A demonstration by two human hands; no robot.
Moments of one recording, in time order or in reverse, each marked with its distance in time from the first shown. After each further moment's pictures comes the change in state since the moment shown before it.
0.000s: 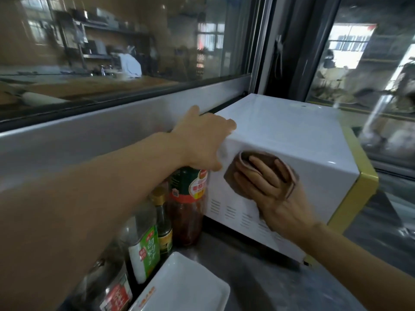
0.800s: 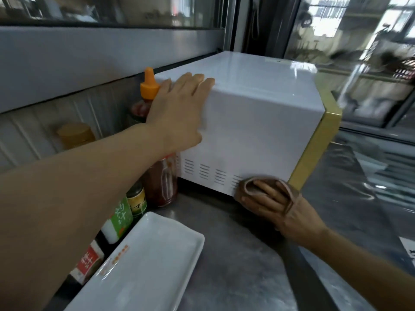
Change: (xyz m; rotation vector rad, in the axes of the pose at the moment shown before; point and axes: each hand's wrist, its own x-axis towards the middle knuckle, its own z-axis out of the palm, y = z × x) left_hand -0.004 0.042 0.055 -0.068 0.253 -0.101; right_hand -0.146 -0.008 0.019 -0.150 -0.325 -0.217
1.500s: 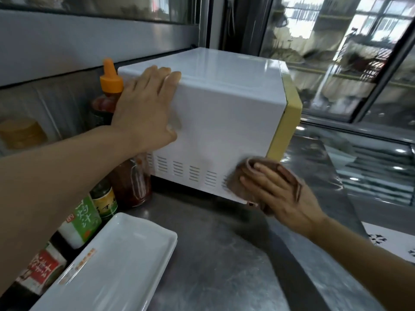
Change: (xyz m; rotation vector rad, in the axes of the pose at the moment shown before) left_hand -0.002 0.004 0.016 -0.055 0.132 0.006; right_hand -0.035 0.029 -0.018 0.084 0.061 0.216
